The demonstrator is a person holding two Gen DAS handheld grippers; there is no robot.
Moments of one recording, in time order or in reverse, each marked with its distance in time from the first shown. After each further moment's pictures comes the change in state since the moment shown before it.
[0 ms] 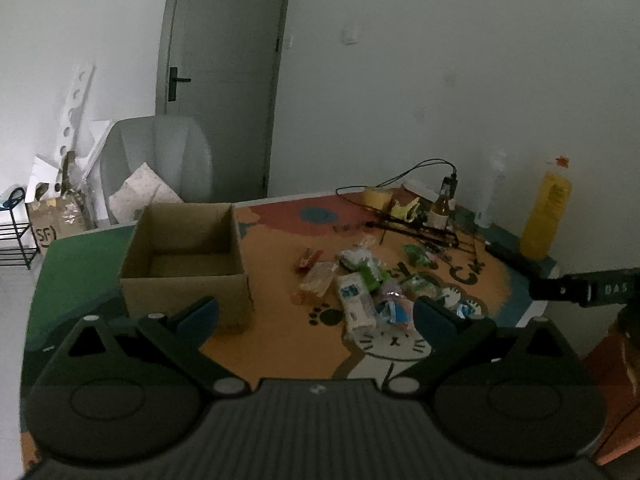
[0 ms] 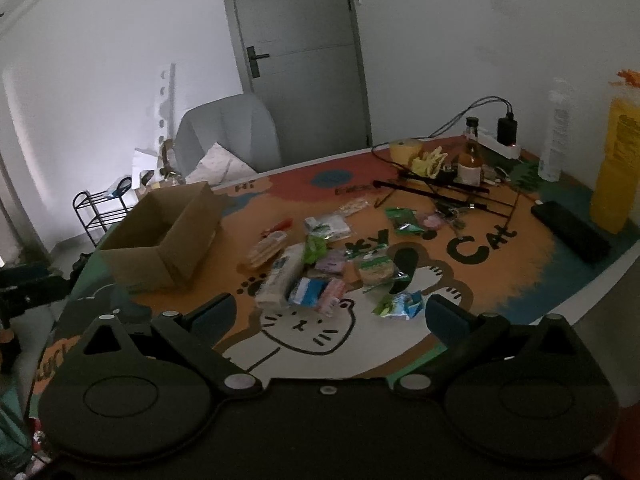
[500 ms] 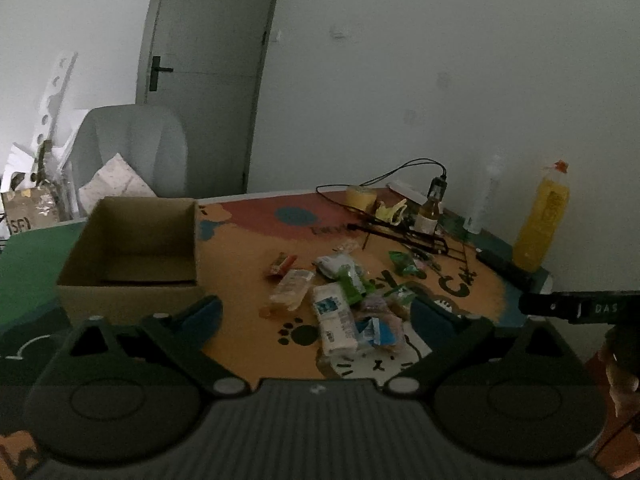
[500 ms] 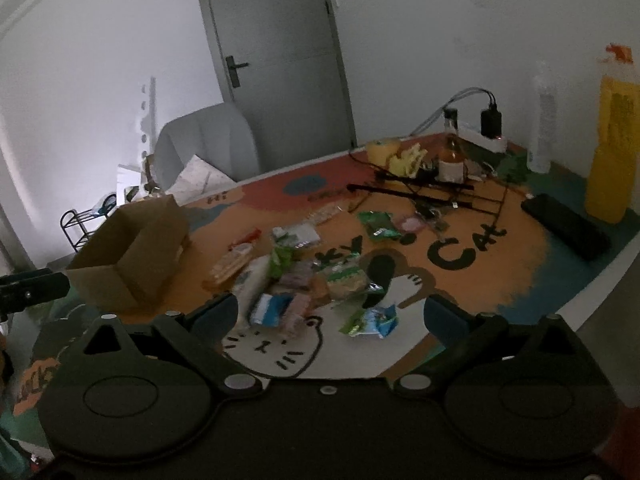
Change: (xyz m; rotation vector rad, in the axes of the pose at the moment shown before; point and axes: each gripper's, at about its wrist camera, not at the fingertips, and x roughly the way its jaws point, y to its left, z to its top) left arm 0.066 -0.007 0.004 -0.028 0.005 -0.062; right arm 0.040 -0.040 -0.002 0.050 -0.018 -0.031
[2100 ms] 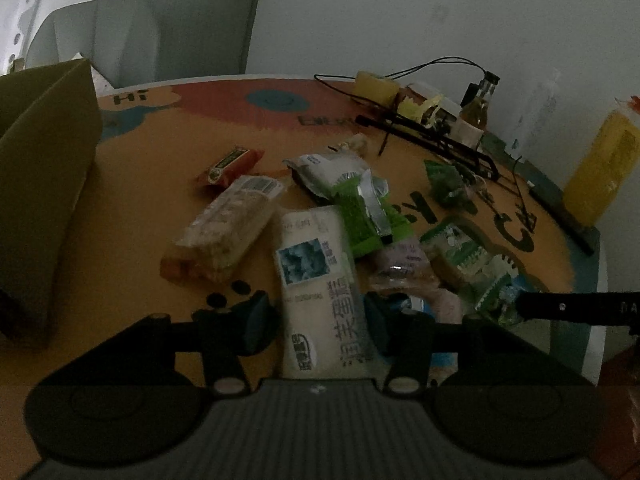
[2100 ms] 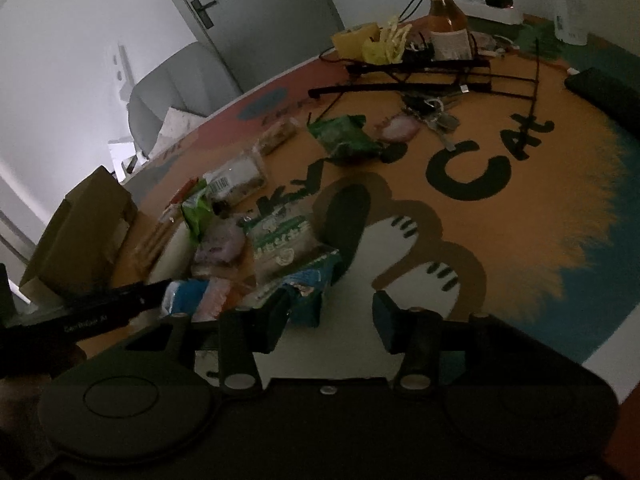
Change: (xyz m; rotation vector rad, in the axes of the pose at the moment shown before) left arm 0.210 -0.014 -0.036 -0.056 0.283 0.007; right arm 0.142 -0.069 -0.008 0.153 0.253 0.106
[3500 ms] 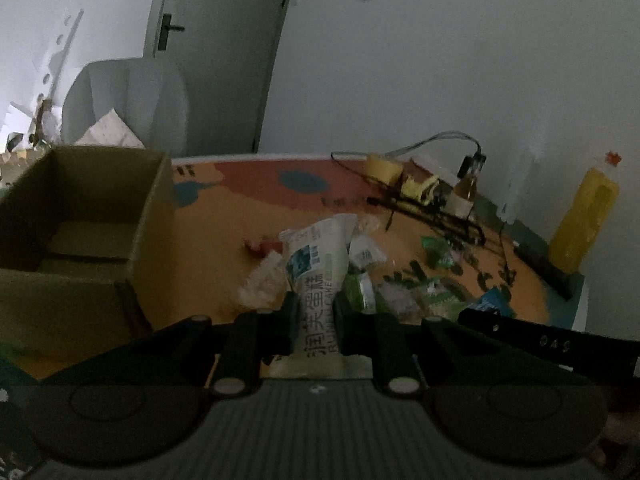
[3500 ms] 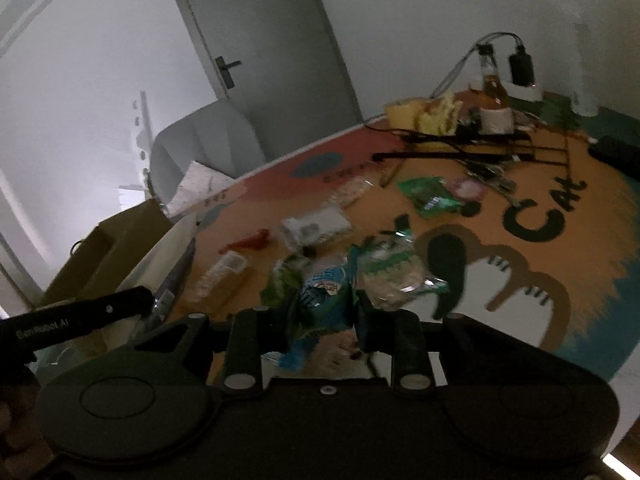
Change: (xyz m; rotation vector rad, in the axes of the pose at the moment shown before) left arm -0.100 0.020 0.007 -0.017 -0.205 0.027; right arm -0.012 0.094 -0.023 -0.051 -0.249 -0.011
